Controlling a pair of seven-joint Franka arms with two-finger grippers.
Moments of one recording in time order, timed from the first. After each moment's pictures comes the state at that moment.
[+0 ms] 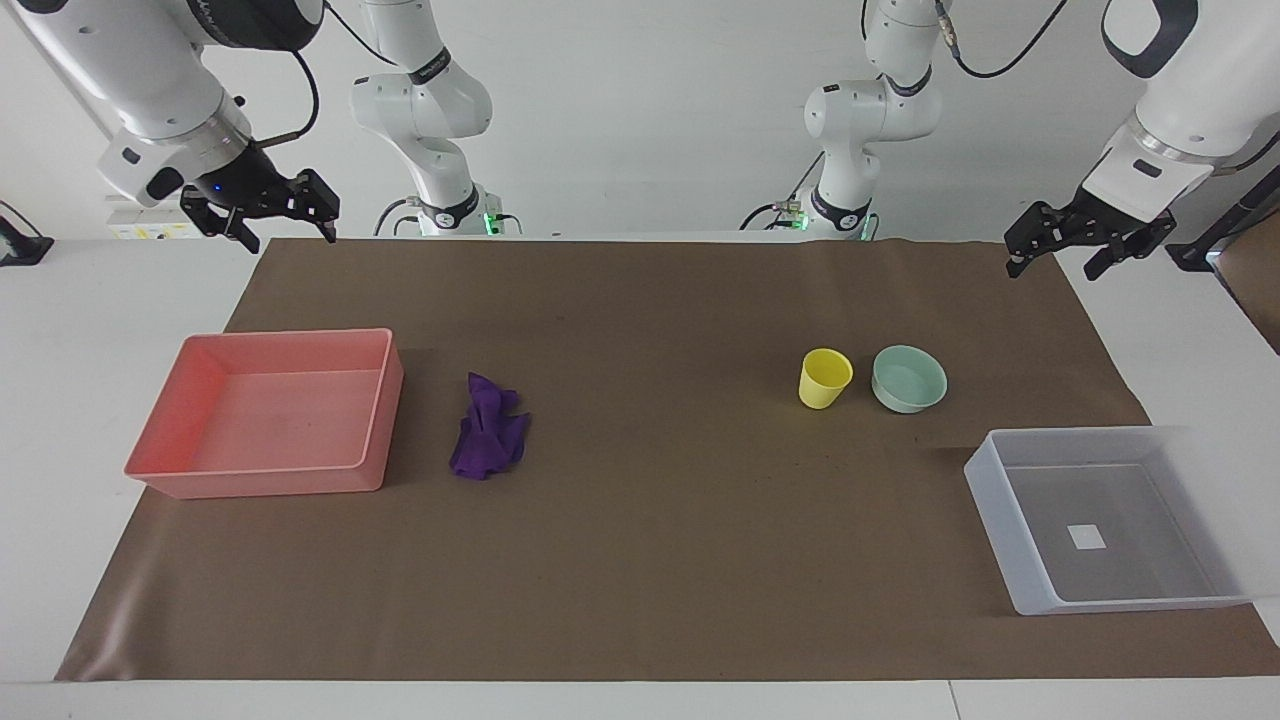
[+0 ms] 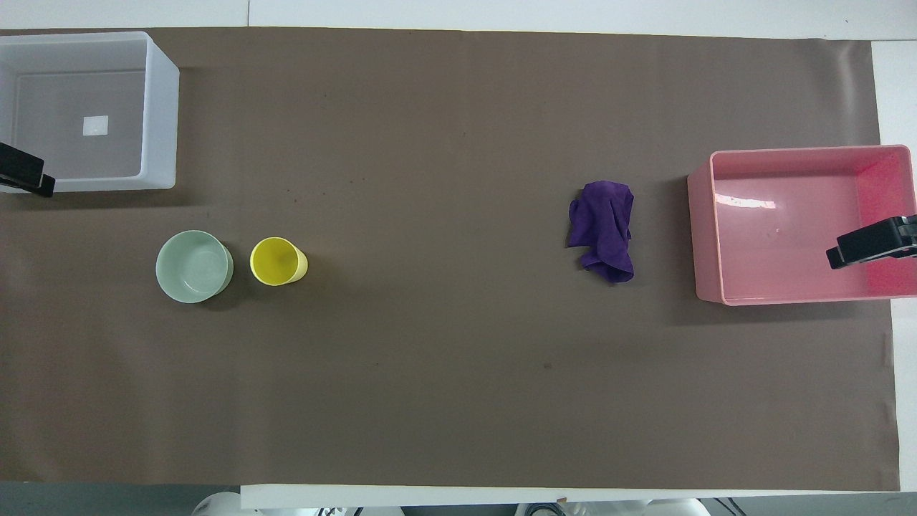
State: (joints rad) left arm -0.07 0.07 0.00 -1.45 0.02 1.43 0.10; right arm -0.04 -0.10 -0.06 -1.68 0.01 1.40 -0.22
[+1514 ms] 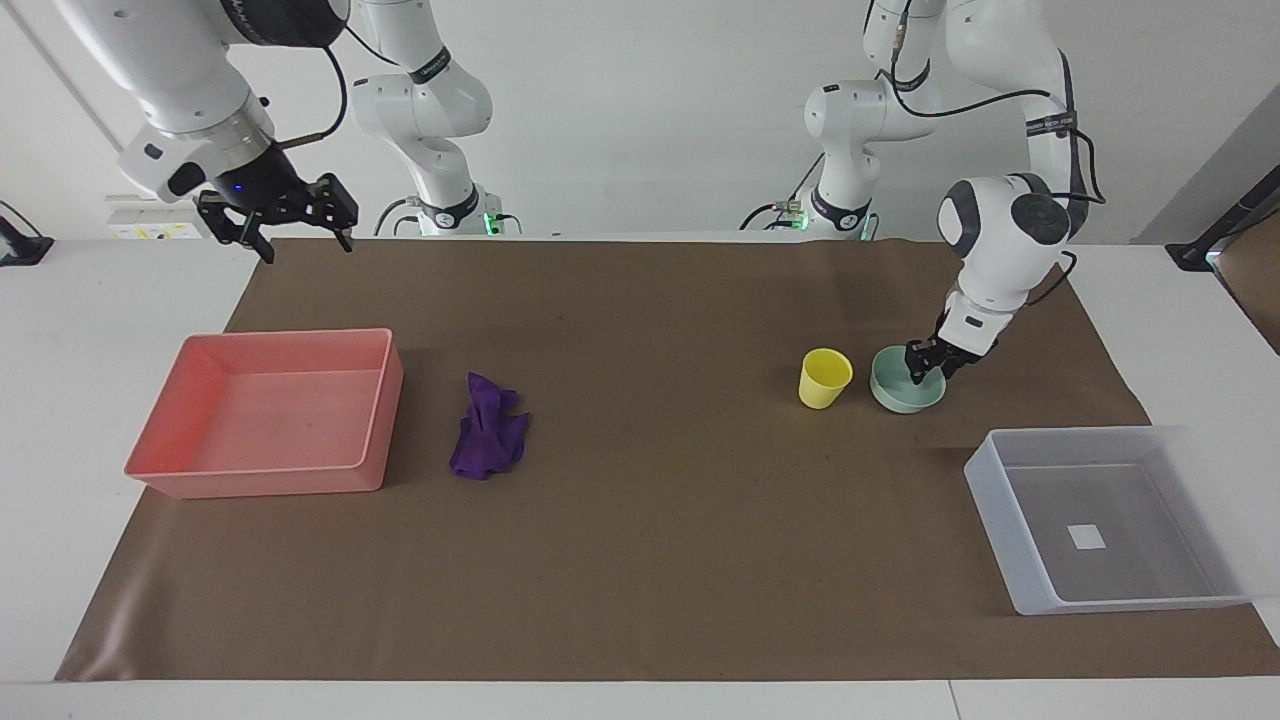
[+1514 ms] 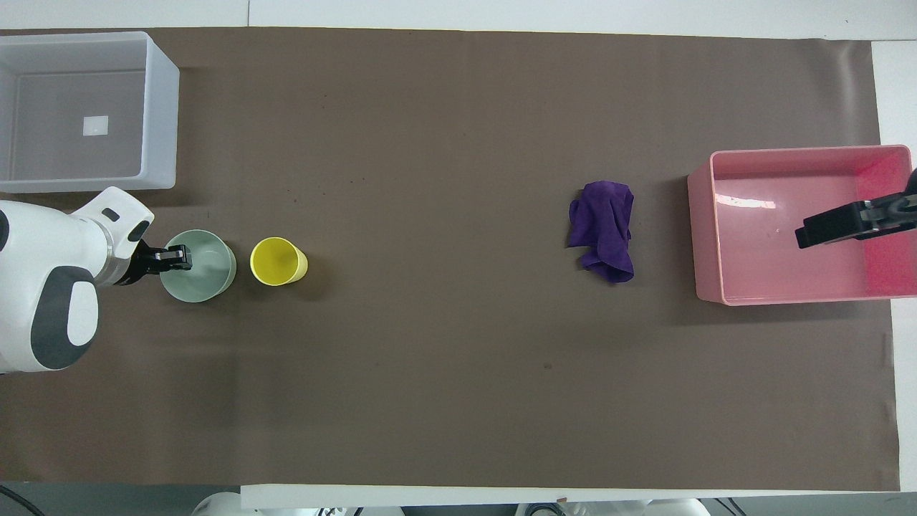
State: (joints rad) left arm -0.07 -0.04 0.00 -2.40 0.02 2.37 -0.13; right arm 0.07 -0.09 -0.05 -1.72 0.02 1.55 -0.10
